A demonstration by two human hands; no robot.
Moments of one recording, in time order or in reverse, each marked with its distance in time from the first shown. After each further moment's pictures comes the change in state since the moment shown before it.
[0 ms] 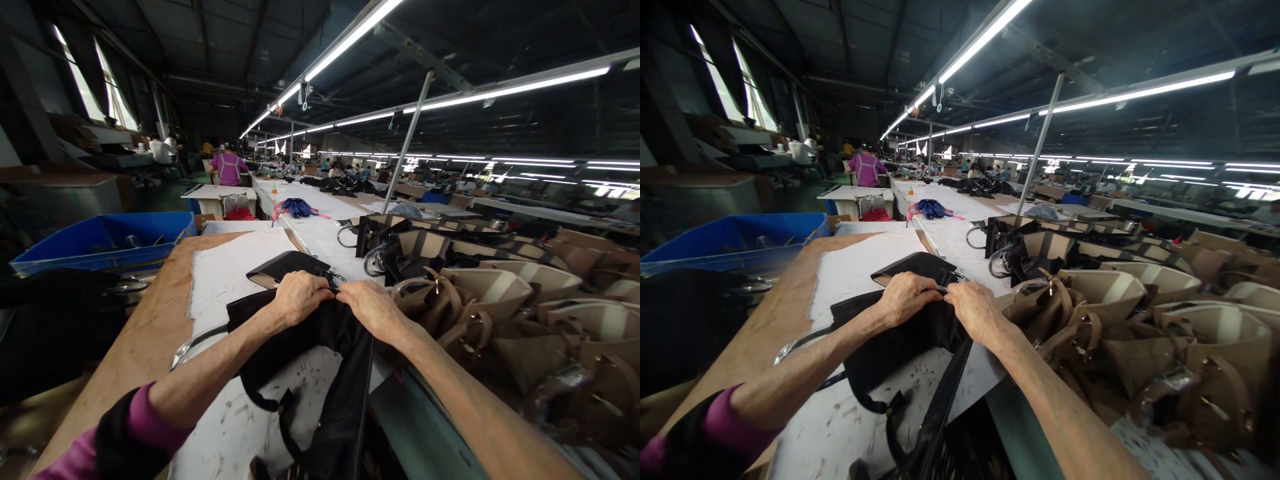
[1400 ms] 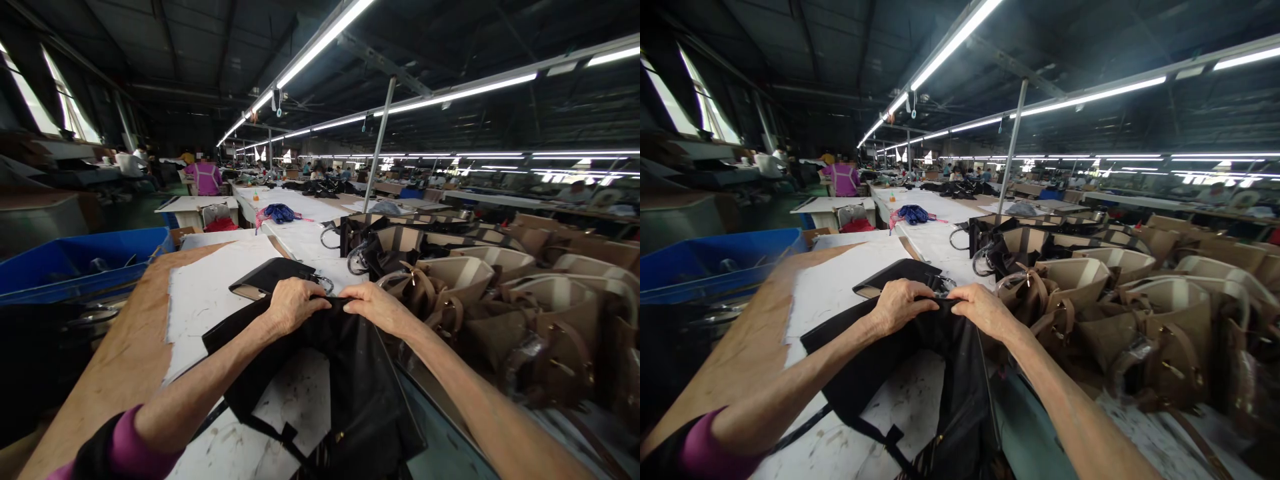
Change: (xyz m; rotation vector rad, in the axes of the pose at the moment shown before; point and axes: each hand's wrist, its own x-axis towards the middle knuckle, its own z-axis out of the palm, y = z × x) left_hand 0.015 0.011 0.013 -0.124 0.006 0.102; right_hand -0.015 0.055 0.006 0.635 -0.072 0.018
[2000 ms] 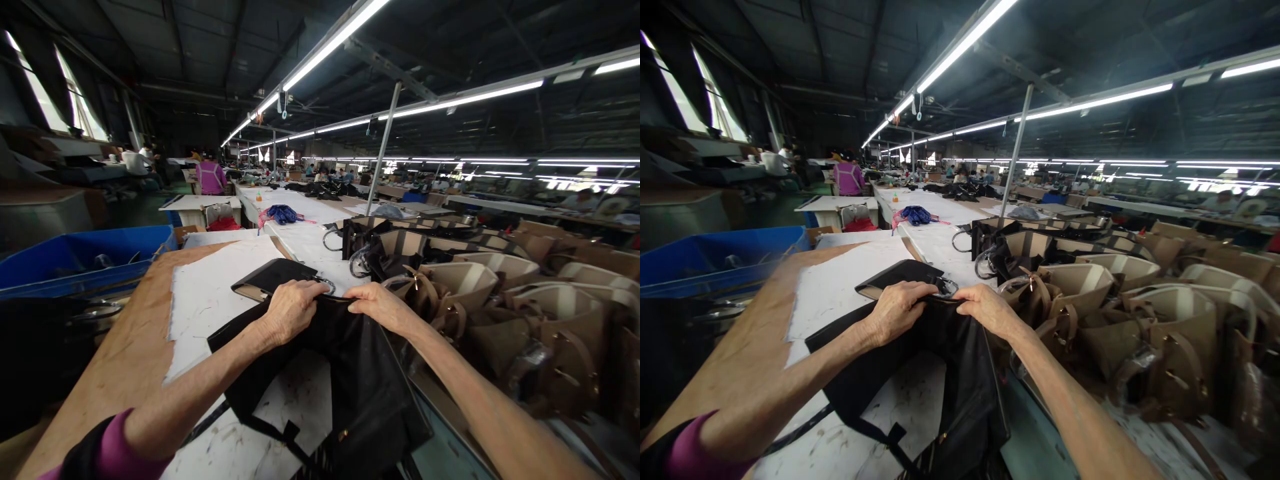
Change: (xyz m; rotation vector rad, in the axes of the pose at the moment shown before) left_hand -0.013 0.003 -0.006 0.079 0.042 0.084; right_hand 0.004 0.006 -0.005 0.075 -0.060 0.008
